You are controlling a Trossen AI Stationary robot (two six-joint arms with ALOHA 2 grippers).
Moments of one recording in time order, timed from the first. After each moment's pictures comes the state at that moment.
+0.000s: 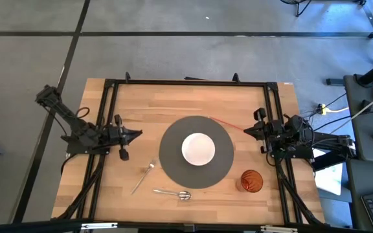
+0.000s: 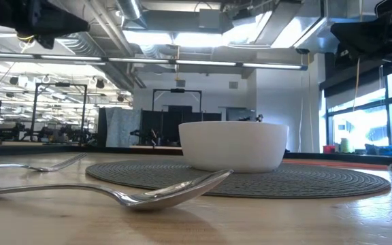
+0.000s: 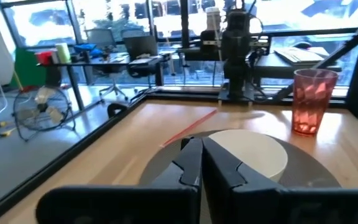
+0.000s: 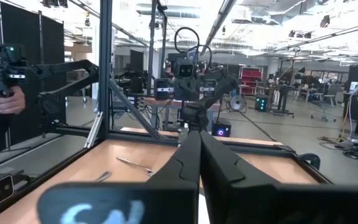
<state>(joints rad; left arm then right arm) -0.67 0.47 0.24 0.16 -0.99 -0.04 -0.14 0.02 0.02 0.22 -0.23 -0.03</state>
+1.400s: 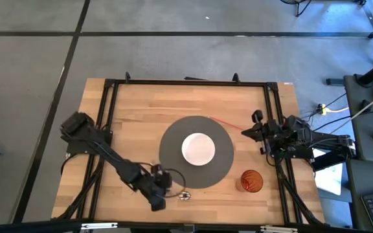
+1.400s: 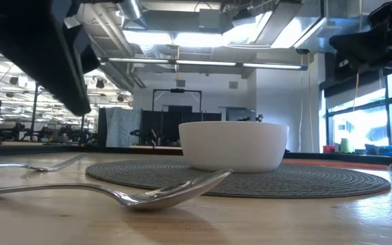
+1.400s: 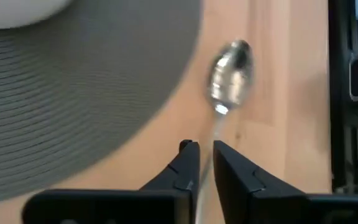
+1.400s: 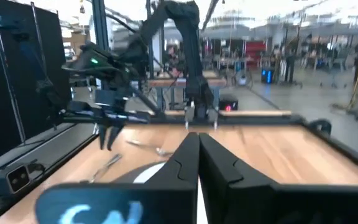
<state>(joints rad) -0.64 1.76 1.09 -0.32 -0.30 -0.78 -0.14 0.02 0.02 0.12 -0.23 0.05</state>
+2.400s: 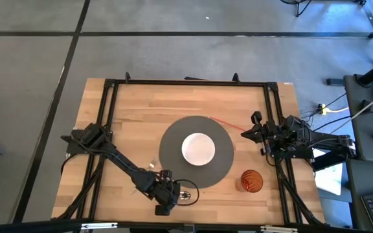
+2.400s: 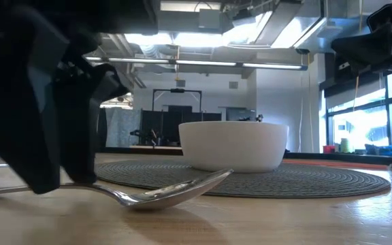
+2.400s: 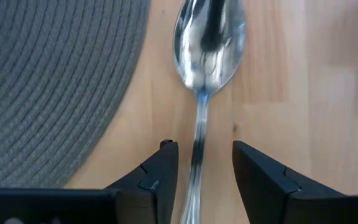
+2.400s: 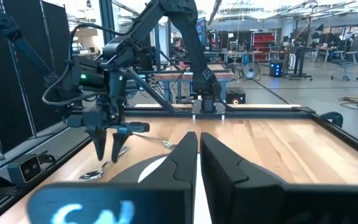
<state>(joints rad) -0.61 2.00 1.32 -0.50 -0.17 -0.59 -0.14 0.02 0.02 0.09 -0.26 0.05</state>
